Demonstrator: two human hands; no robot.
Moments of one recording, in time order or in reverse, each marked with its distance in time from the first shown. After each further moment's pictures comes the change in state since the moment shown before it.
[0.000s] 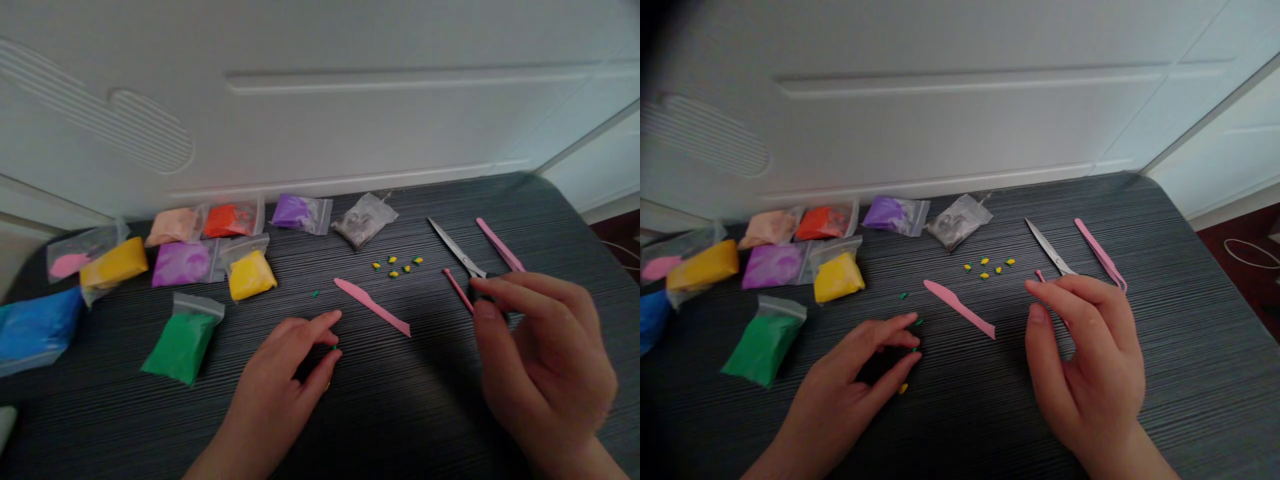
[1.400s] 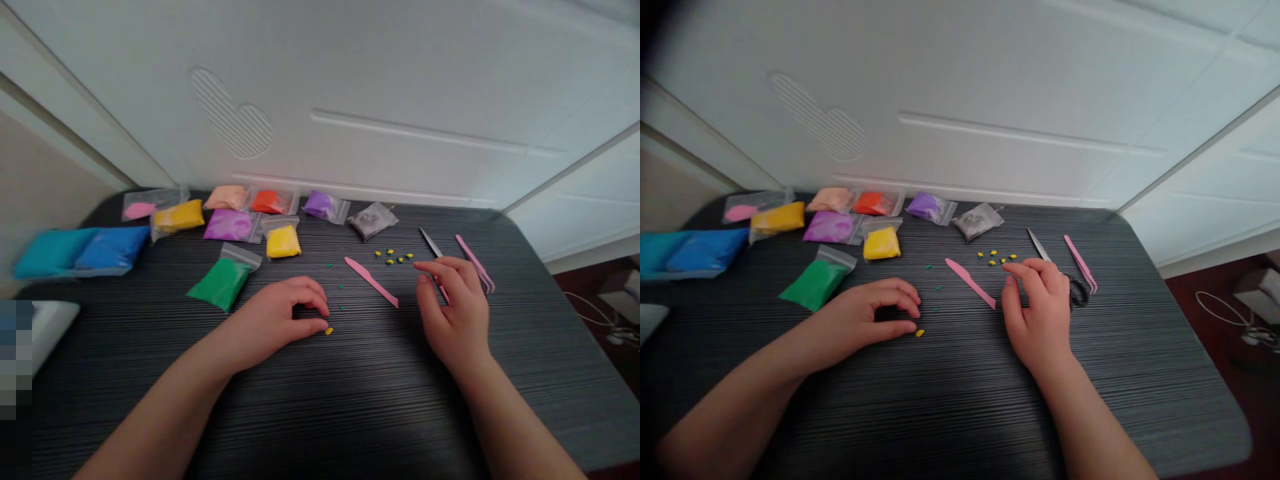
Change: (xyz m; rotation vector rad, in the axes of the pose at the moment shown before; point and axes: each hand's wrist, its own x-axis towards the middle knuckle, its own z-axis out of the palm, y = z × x) left_hand -0.003 -0.015 -0.029 -0.219 -0.292 0.045; right_hand -0.005 -0.003 0.016 -0.049 -0.107 -0.091
